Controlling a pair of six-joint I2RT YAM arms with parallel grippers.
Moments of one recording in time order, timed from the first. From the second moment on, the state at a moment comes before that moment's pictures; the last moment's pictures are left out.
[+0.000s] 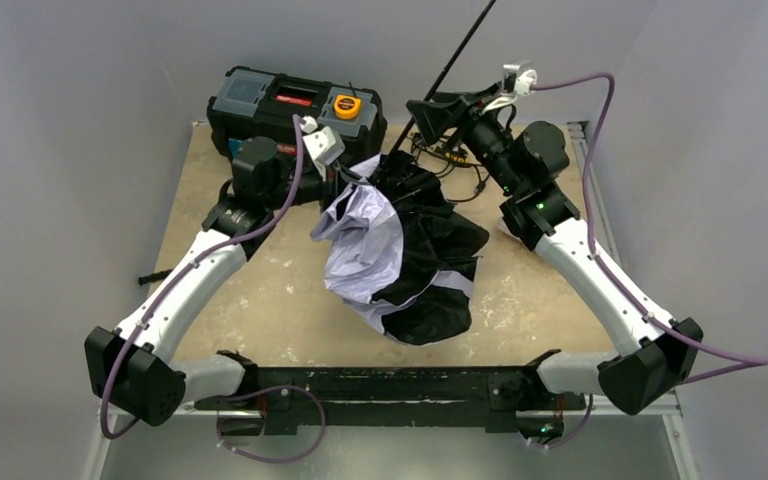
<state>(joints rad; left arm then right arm) -0.41 1.25 1.16 -0.05 0.75 0.01 0.51 1.28 1.33 0.30 -0.15 0.39</state>
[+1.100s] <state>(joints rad) -0.55 0.99 0.87 -0.51 0.81 0.89 0.64 1.30 0.89 0.41 -0.50 -0.06</state>
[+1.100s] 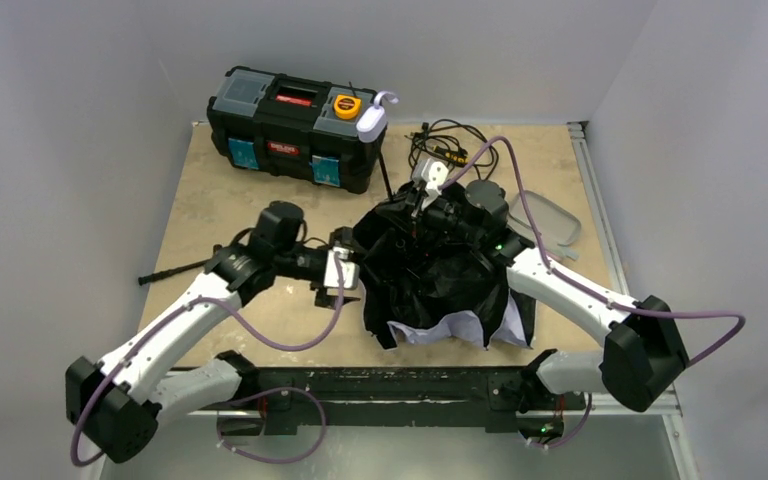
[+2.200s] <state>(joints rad) -0.25 1.23 0.88 -0.86 0.47 1.52 0.57 1.13 0.83 0.29 -0.47 -0.15</state>
